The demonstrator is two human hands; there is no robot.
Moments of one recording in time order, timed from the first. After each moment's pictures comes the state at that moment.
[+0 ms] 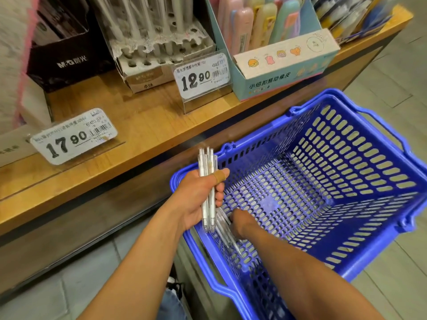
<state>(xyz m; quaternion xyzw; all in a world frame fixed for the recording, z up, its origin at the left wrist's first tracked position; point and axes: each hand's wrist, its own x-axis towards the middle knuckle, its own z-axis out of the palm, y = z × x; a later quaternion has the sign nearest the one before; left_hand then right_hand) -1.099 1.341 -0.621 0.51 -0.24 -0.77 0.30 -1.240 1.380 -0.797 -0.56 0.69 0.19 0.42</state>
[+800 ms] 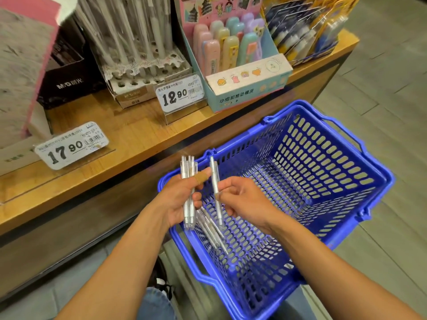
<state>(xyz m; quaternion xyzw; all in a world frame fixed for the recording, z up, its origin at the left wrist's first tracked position) -1.099 1.344 -0.605 0.53 -0.22 -0.77 0.28 -1.259 1.389 -0.599 -0.43 0.59 -0.31 0.61</state>
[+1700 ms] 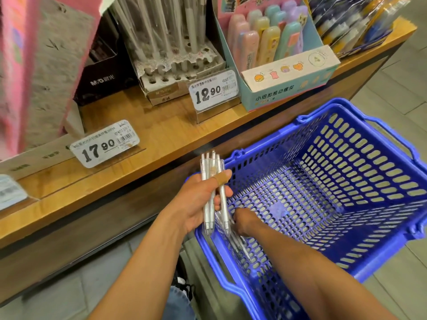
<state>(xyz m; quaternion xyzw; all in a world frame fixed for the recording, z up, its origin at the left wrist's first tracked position) -1.084 1.346 -0.601 0.53 -0.26 -0.75 0.30 -1.234 1.363 -0.793 -0.61 0.66 0.20 0.39</state>
